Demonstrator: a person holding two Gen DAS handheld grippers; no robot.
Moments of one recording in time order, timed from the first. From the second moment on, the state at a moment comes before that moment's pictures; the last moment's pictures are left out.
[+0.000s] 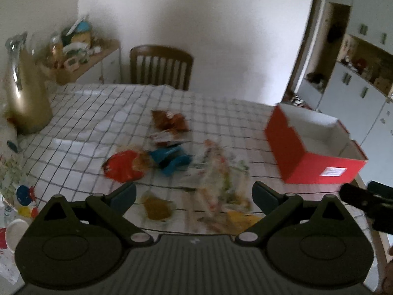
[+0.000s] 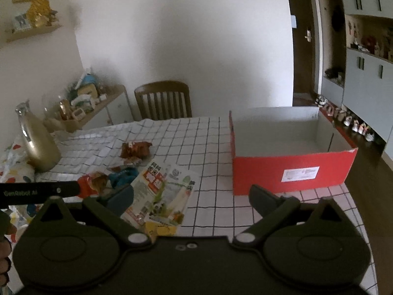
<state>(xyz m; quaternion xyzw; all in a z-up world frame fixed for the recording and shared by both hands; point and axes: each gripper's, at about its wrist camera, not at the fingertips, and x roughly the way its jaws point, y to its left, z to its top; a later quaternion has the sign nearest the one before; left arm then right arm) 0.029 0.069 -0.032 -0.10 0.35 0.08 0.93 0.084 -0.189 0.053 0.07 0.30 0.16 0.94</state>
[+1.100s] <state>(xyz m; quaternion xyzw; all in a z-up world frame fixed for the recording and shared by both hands) 0.182 0.211 -0.123 0.18 0.48 -0.20 0.84 0.143 -0.080 -0.034 -0.03 0.47 0.21 0.86</state>
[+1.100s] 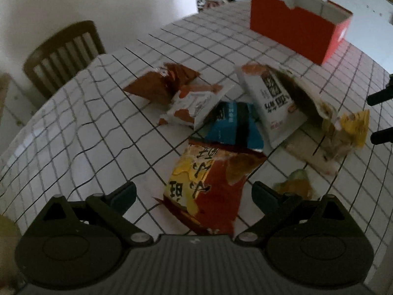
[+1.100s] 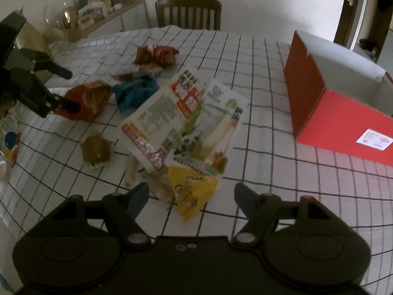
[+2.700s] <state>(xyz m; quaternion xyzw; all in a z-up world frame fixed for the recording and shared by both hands) 0.155 0.183 -0.072 0.08 0.47 -0.13 0.87 0.140 -0.131 -0.006 0.06 0.44 0.20 0.87</state>
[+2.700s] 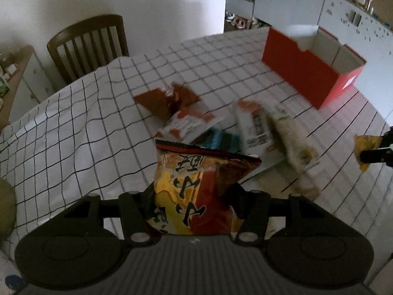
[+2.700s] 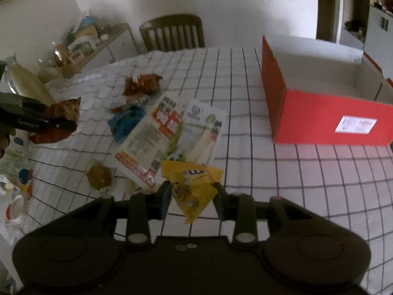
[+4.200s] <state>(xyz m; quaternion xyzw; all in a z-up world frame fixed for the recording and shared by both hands) 0.311 -0.200 -0.047 0.06 0.46 -0.14 0.87 0.270 -0.359 0.015 0.01 0.35 0.12 0.93</state>
